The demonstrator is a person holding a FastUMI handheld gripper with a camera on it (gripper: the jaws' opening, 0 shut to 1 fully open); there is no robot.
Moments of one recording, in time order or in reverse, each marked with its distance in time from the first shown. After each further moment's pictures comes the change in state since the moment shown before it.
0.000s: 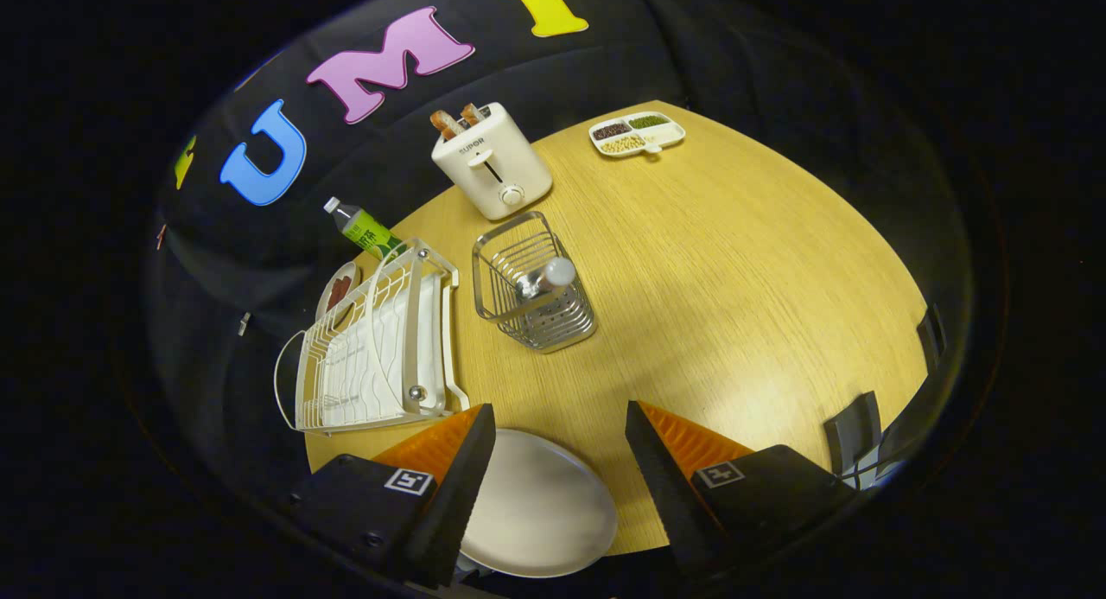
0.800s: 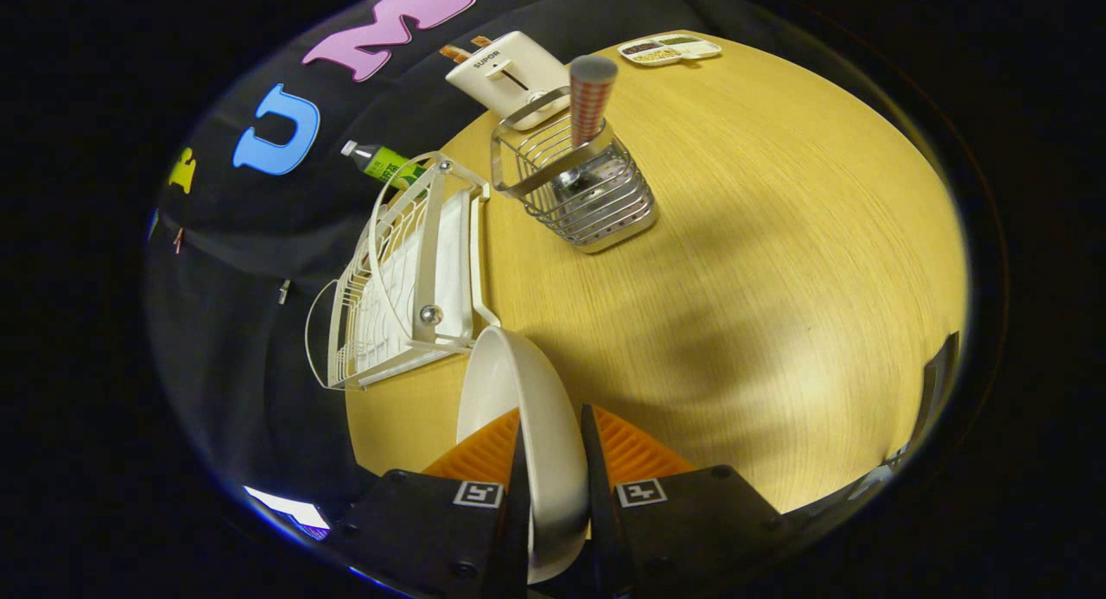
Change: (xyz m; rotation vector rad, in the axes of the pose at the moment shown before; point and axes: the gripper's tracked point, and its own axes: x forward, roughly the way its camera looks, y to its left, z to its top) arm 0.041 0.016 -0.086 0.079 0.260 0.126
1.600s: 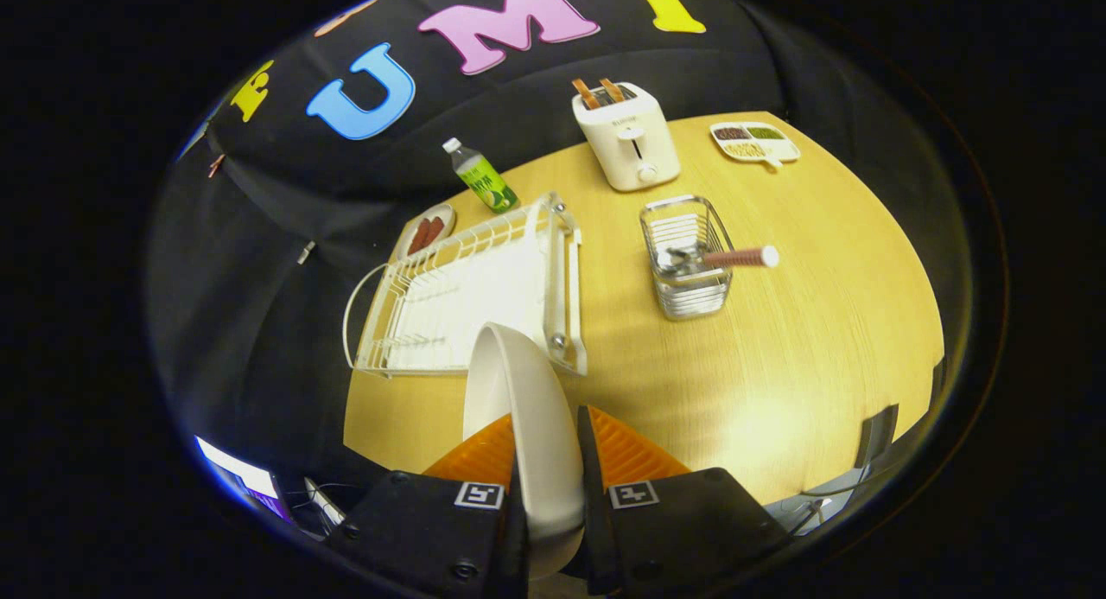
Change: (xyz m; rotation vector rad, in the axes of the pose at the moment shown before) arm -0.059 0.086 0.007 -0.246 -0.069 -0.001
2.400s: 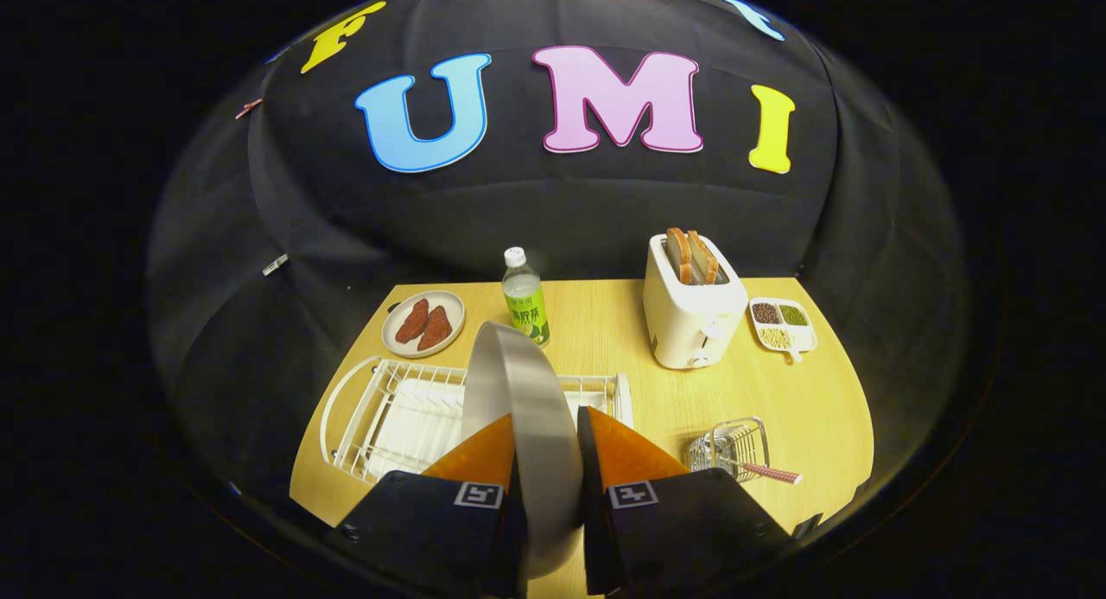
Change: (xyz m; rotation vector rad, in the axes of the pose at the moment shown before) arm 0.028 0.145 0.174 -0.299 -0.312 -0.168
